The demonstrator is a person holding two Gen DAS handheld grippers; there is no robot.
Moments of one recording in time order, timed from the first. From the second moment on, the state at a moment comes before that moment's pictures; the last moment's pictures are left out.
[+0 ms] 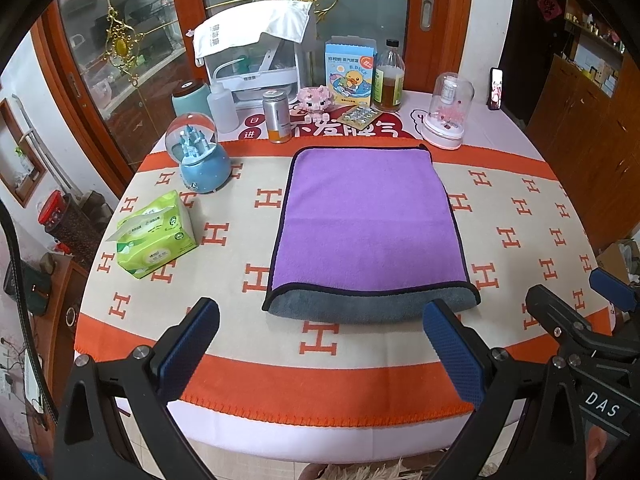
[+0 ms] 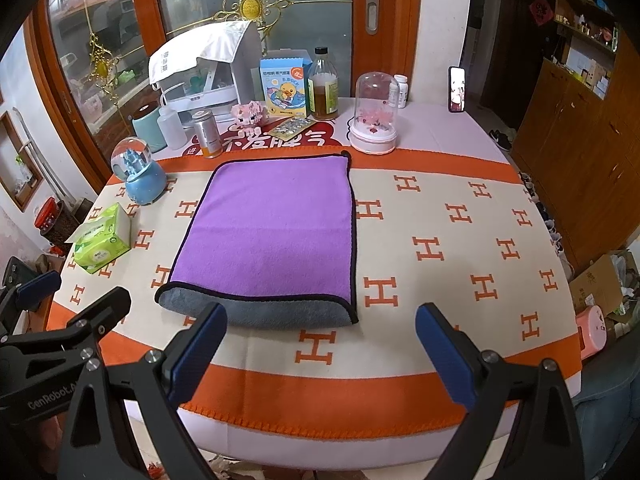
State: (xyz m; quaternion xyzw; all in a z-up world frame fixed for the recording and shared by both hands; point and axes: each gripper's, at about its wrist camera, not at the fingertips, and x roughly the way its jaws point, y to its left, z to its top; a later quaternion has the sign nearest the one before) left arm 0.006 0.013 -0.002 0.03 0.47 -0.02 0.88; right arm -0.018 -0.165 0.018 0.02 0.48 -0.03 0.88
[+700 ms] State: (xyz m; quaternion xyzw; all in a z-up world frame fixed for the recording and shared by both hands) left arm 0.058 0.021 -0.006 0.01 0.47 -0.03 0.88; right arm 0.021 -0.179 0.016 0.01 0.46 -0.02 0.89
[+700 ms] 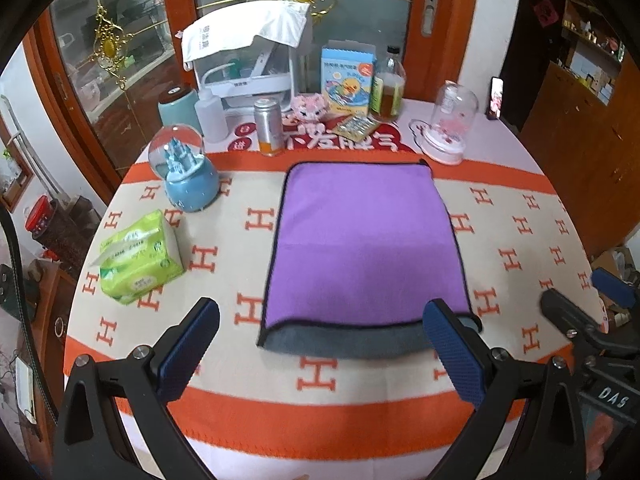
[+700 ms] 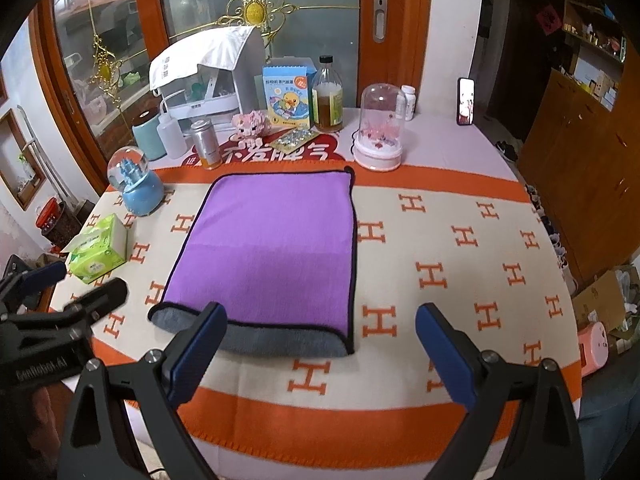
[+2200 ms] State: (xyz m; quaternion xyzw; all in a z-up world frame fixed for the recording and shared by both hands) left arm 0.135 0.075 -0.166 0.03 0.58 -0.28 0.76; right arm 0.083 -0.204 -0.147 -0.03 0.58 0.22 0.78
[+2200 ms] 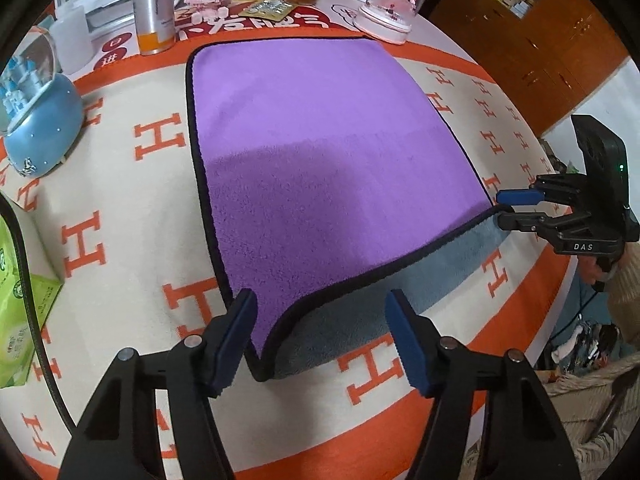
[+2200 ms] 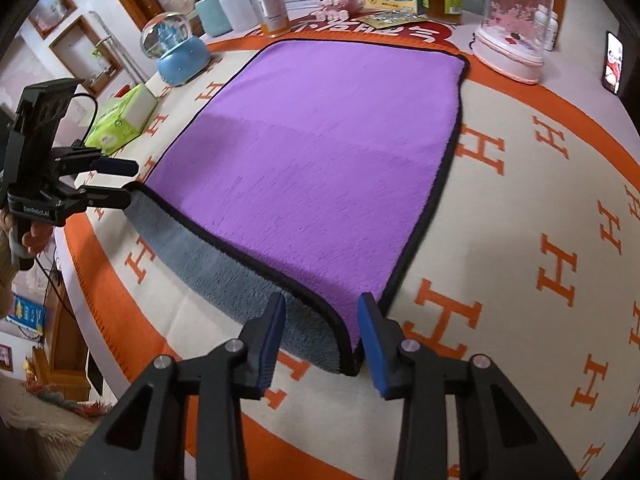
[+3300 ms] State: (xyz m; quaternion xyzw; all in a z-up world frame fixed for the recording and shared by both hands) left arm 0.122 0.069 -0.182 0.06 0.62 -0.25 0.74; right arm 0.068 -0.201 -0.145 -0.05 0.58 0.22 0.78
